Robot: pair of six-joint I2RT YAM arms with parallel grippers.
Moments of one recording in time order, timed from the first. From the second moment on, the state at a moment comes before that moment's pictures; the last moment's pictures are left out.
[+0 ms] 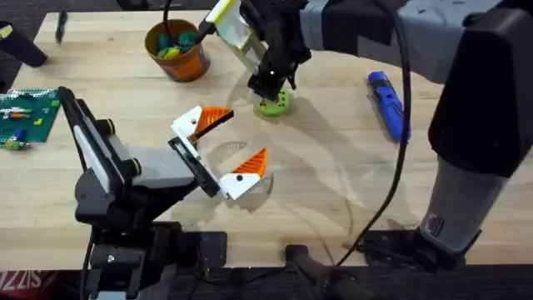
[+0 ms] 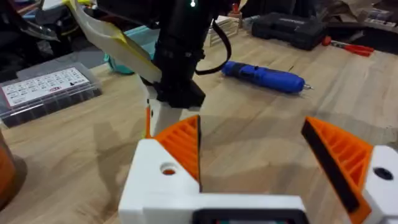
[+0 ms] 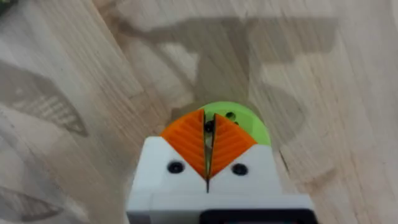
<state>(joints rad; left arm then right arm) -0.01 0.01 0.01 -0.09 0.87 0.03 0.65 2.11 1.69 -0.82 -0.12 -0.40</state>
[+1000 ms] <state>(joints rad) -0.01 0.01 0.01 -0.09 0.87 0.03 0.64 1.95 1.72 -0.92 -0.10 -0.26</state>
